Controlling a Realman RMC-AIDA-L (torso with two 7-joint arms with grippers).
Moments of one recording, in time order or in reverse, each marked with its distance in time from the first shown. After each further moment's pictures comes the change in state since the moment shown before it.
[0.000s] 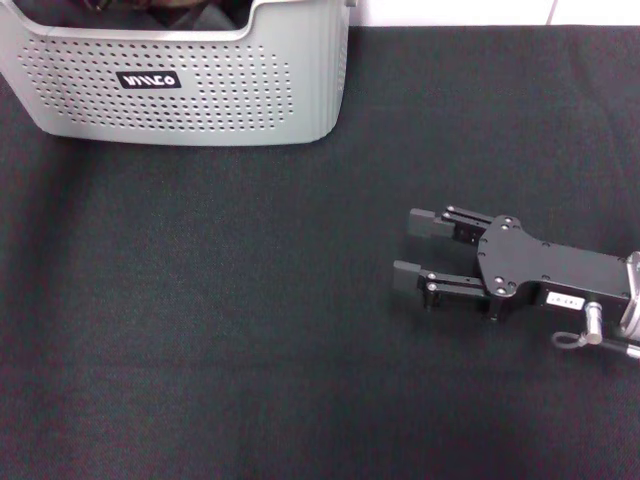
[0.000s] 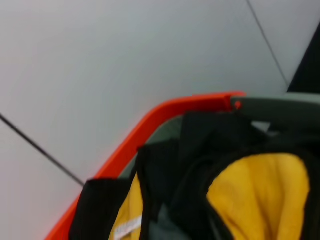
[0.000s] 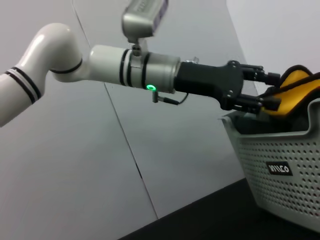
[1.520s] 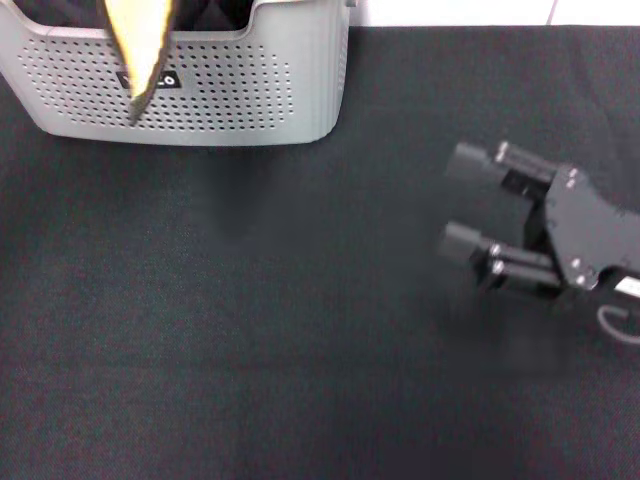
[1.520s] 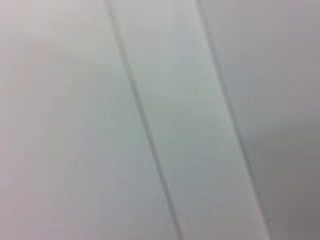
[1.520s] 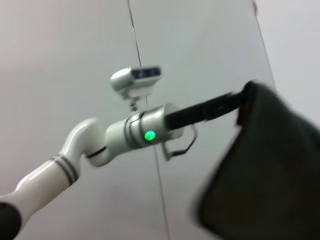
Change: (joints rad) left arm 0.224 0.030 -0.056 0.300 -0.793 0.210 -0.141; right arm -0.114 -0.001 -0.003 -0.163 0.132 0.208 -0.112
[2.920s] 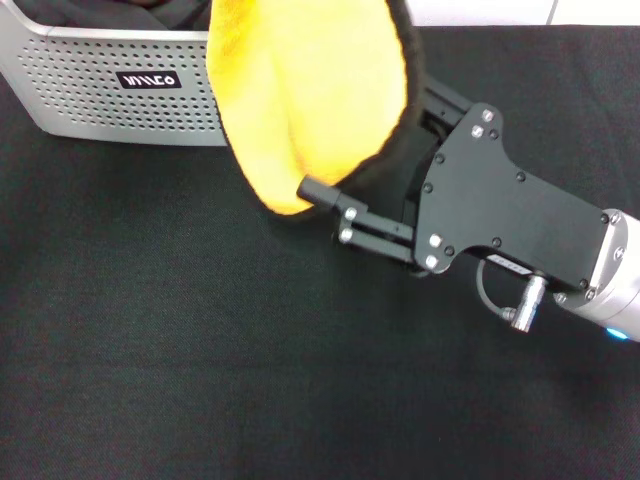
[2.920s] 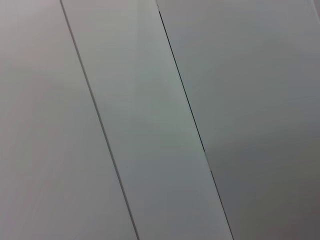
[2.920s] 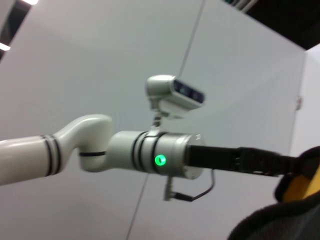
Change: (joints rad) left arm 0.032 -0.033 0.053 0.056 -0.048 0.045 -0.012; right arm -0.090 0.001 -0.532 -0.349 0.511 -0.356 -0.583
